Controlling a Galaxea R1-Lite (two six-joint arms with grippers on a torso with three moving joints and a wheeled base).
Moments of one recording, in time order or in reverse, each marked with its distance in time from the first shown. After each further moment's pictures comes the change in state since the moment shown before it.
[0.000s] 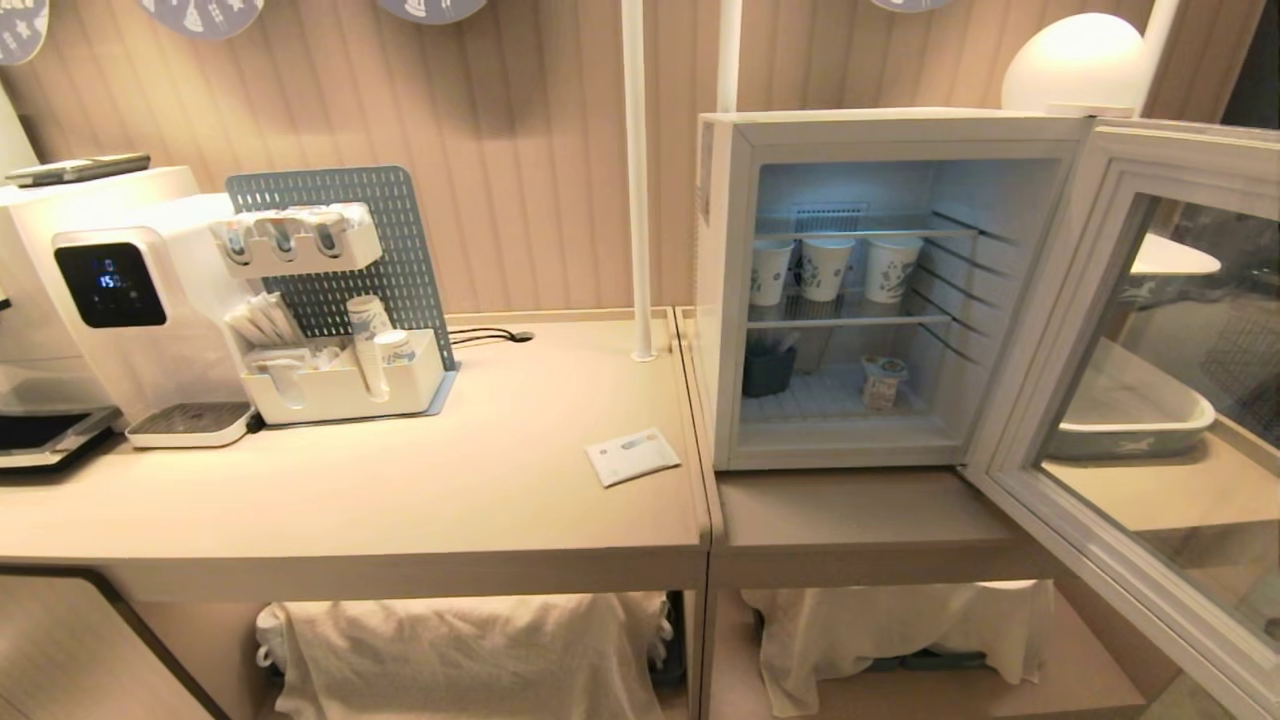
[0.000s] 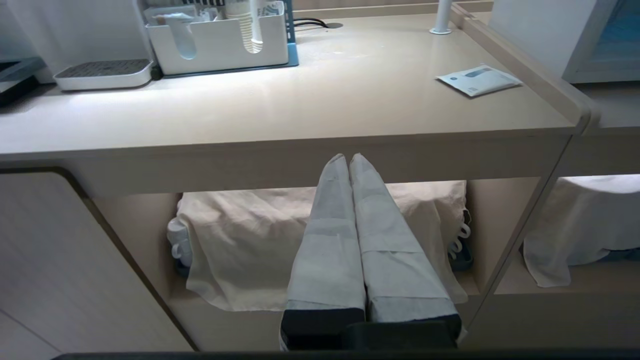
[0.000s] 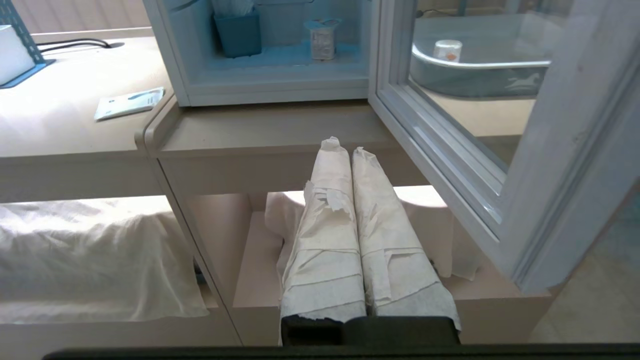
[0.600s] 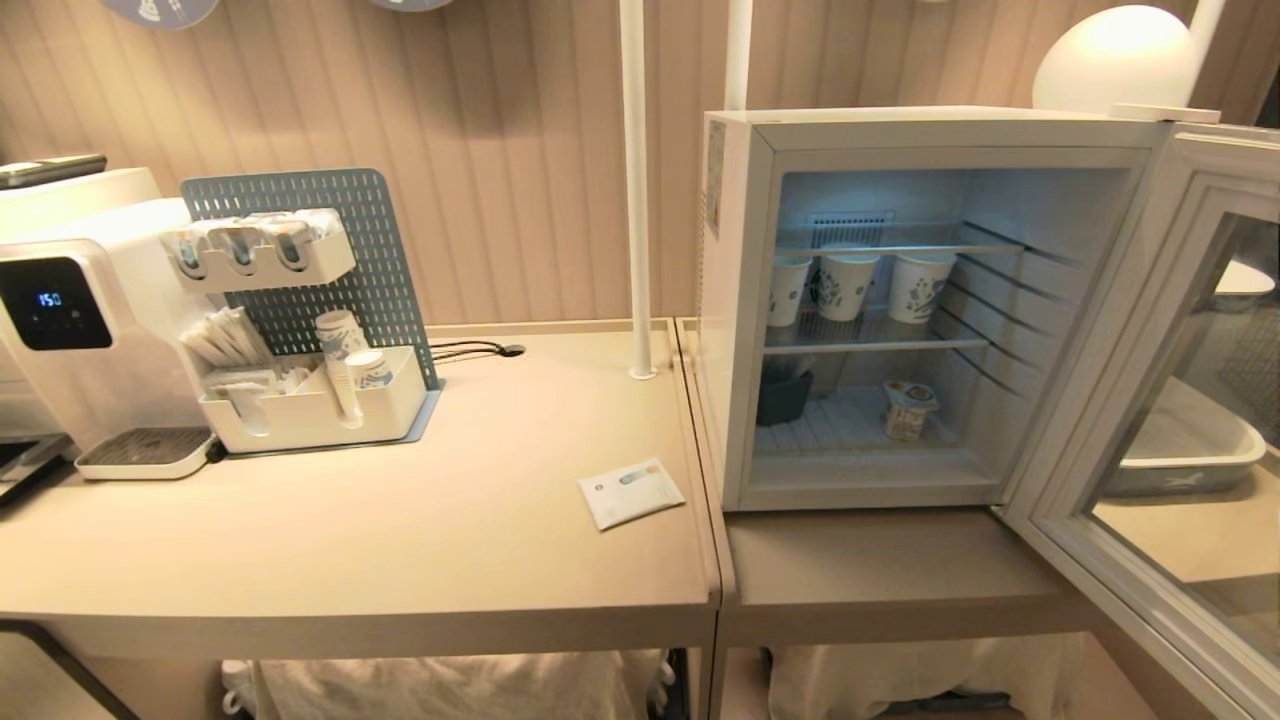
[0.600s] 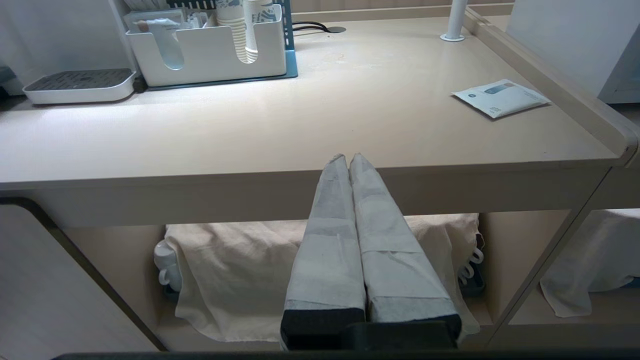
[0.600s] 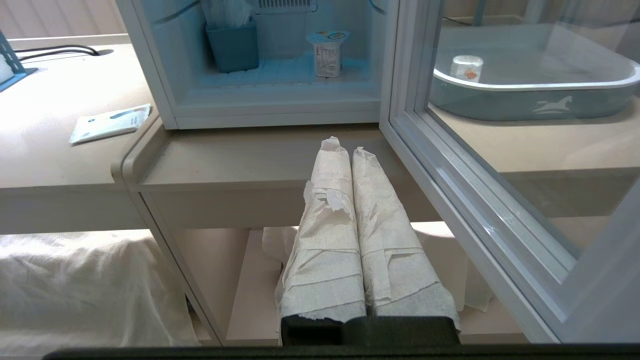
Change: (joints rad) left arm -0.002 0.000 0.000 0.000 0.001 0.000; right arm -0.002 0.000 0.002 -0.010 0.002 0.001
